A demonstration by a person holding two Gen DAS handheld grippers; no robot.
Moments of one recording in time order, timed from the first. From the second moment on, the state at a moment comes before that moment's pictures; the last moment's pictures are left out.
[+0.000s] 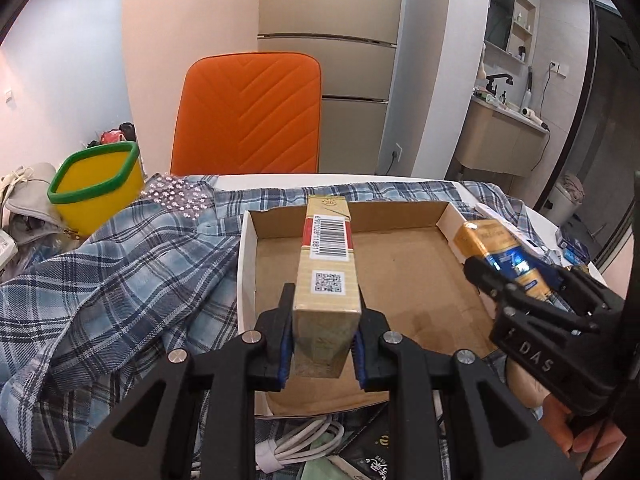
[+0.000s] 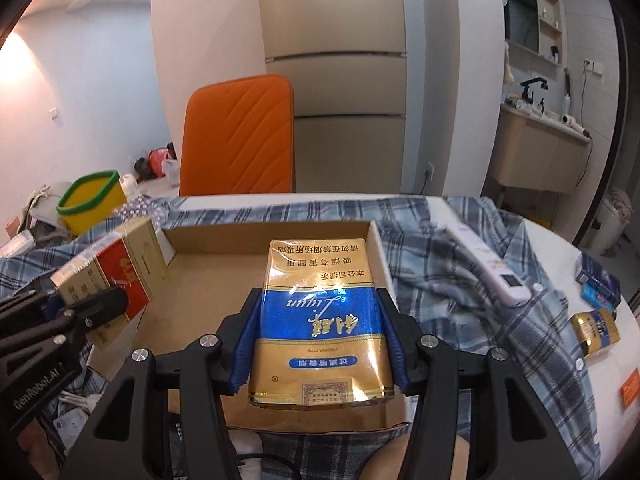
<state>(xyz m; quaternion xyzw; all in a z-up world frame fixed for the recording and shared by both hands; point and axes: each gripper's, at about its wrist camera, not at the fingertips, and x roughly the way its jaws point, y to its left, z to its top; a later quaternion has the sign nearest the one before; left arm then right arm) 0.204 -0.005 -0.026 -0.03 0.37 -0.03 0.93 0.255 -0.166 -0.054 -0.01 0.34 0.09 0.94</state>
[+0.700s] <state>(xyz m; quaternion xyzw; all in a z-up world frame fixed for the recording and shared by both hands) 0.184 0.006 0.006 -0.03 0.31 -0.01 0.95 0.240 -0.170 -0.031 -0.01 0.30 0.07 0.95</state>
